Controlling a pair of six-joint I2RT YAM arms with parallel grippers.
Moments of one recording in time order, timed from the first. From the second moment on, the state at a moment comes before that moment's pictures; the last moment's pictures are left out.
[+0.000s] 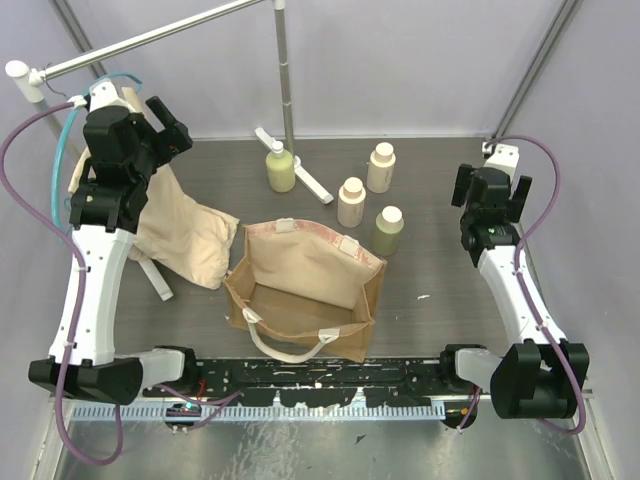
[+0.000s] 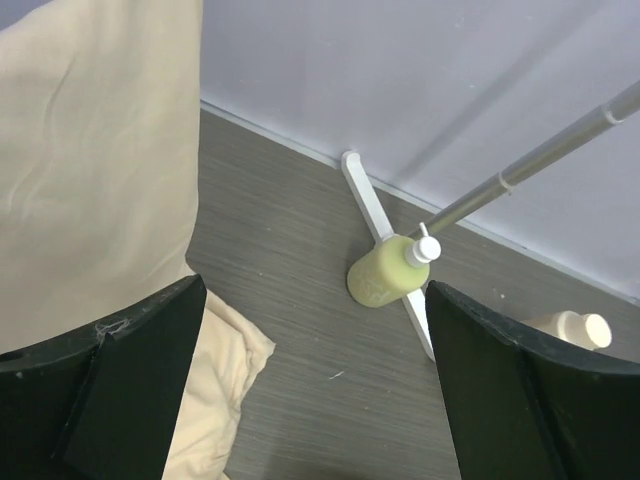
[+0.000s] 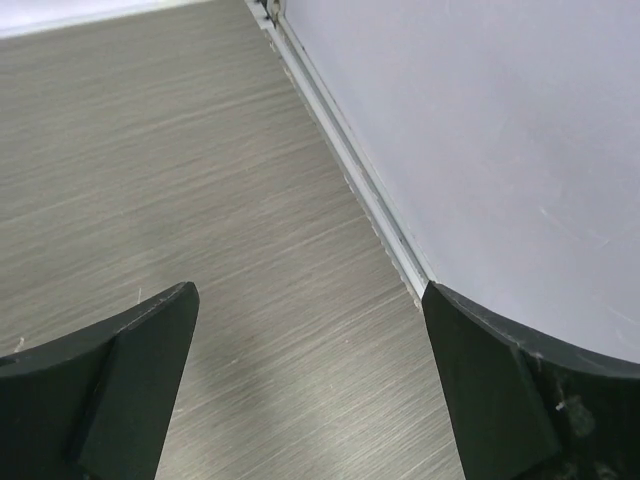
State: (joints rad) left arm -0.12 1.24 1.60 -0.60 -0.24 -0.45; right arm -0.01 1.14 0.89 -0.12 0.52 -0.02
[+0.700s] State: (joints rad) left arm -0.11 1.42 1.72 -0.58 0.02 -0.23; right arm 0.00 1.36 1.50 -0.70 0.34 0.15
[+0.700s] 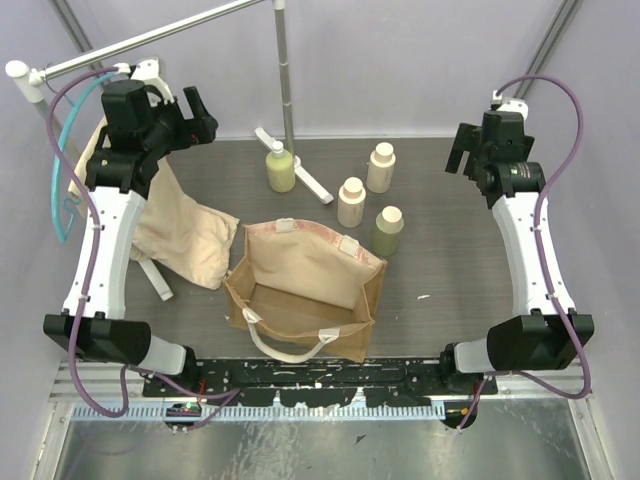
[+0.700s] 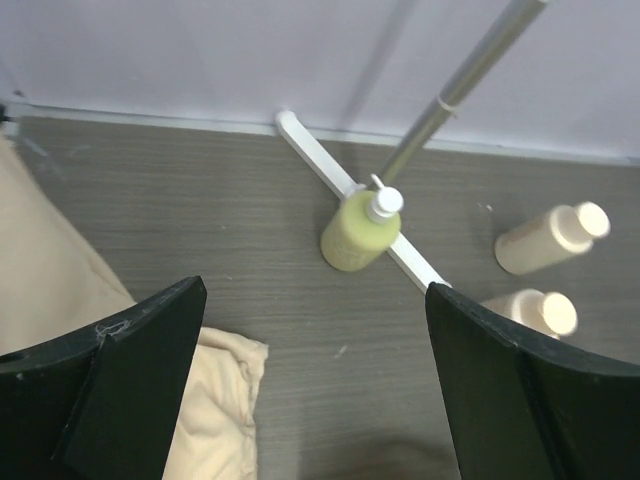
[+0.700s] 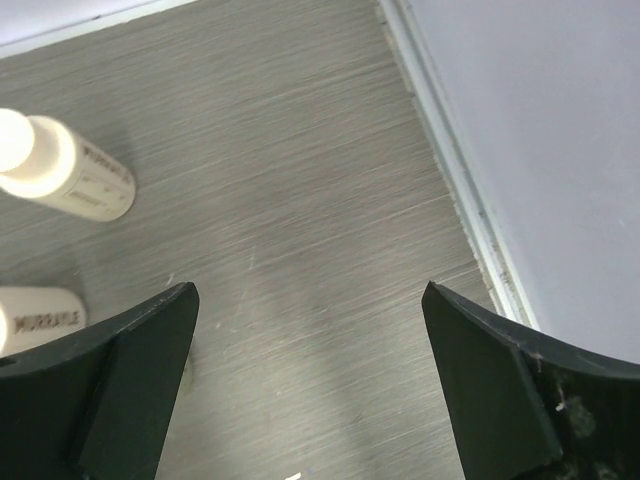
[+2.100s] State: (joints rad) left arm -0.49 1.30 1.48 -1.42 -0.08 -0.41; right arm 0.34 1.80 1.83 -1.13 0.07 0.24
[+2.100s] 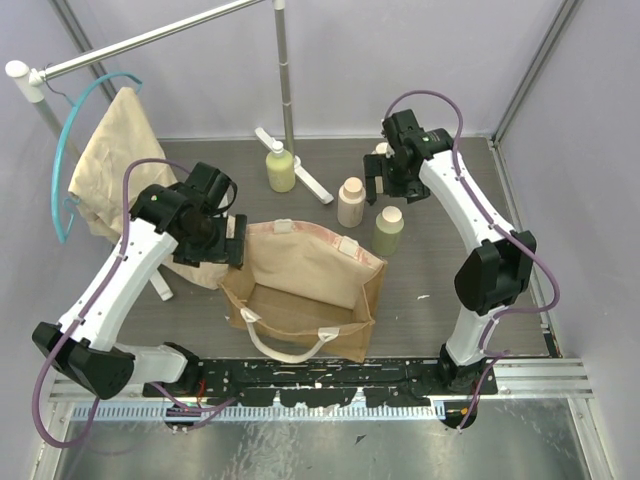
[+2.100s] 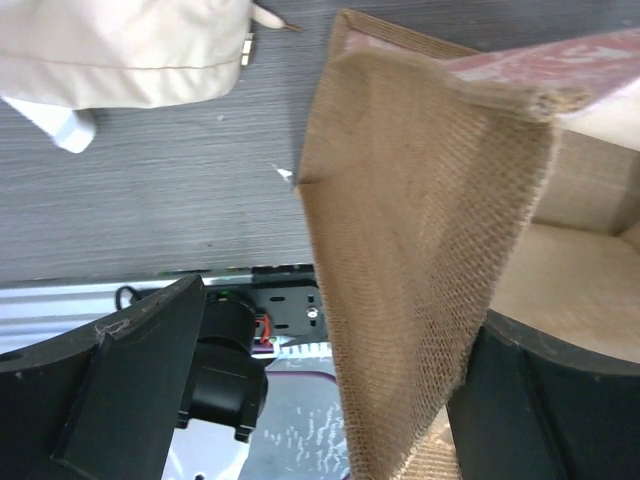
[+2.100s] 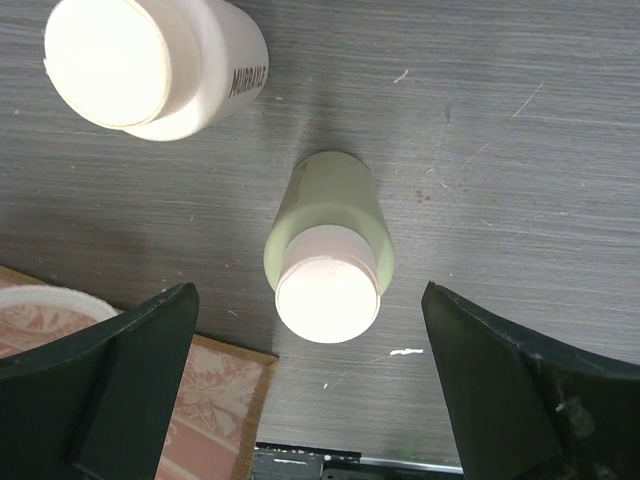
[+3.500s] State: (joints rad) left arm -0.49 1.29 1.44 -1.38 -0.17 -0.44; right arm 0.36 1.91 1.70 -1.12 0.12 0.22
